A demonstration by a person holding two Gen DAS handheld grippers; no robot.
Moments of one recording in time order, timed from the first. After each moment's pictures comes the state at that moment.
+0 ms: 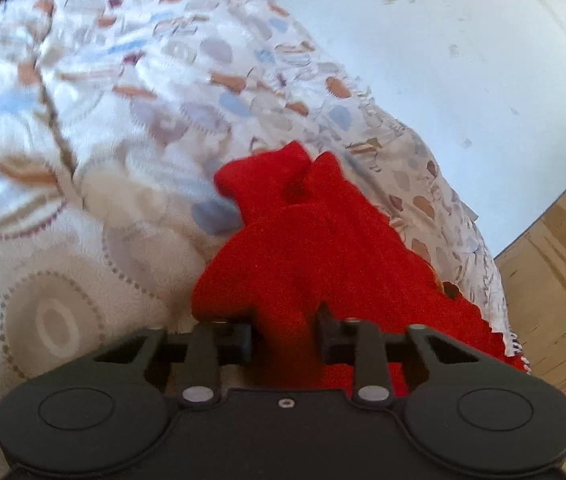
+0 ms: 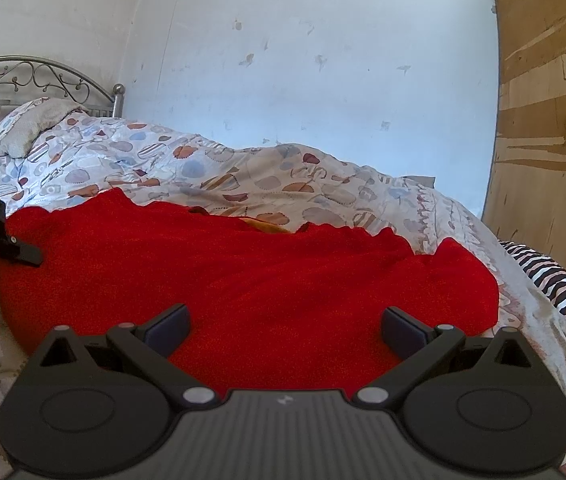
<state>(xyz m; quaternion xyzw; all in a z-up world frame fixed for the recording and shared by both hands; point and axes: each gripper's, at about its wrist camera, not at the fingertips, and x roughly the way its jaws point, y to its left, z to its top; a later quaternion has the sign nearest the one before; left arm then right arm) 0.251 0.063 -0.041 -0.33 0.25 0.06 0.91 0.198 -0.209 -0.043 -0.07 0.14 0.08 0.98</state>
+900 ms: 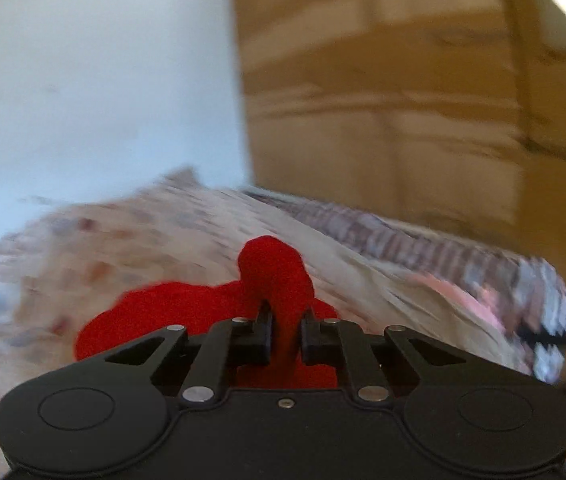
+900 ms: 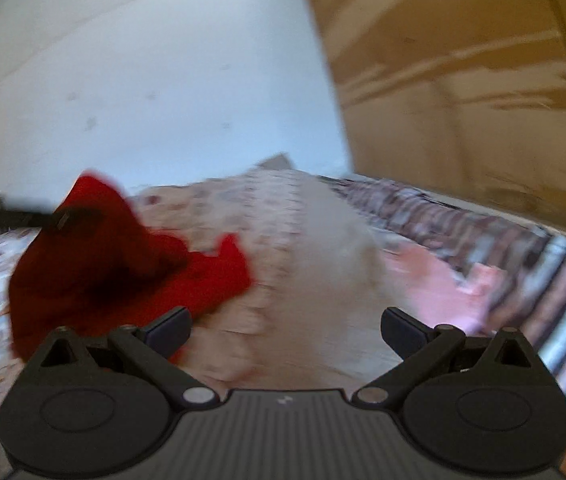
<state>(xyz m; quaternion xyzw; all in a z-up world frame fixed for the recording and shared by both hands) 0.268 -0.187 0.068 0.13 0.17 -0.33 0.92 0.101 -0.395 -0.012 0.15 0.15 -0.08 0.97</state>
